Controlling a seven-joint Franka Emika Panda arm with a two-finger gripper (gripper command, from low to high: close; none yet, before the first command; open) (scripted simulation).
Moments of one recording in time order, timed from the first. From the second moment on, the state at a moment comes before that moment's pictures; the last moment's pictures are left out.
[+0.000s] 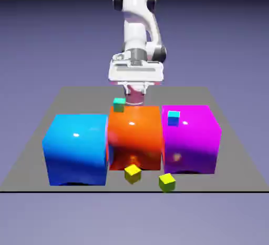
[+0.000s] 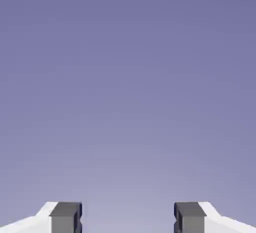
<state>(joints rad) 0.00 -0.53 0.01 -2.78 0.02 3.00 0.77</state>
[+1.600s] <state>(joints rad) -0.22 0.44 0.19 -1.98 0.49 1.87 1.31</state>
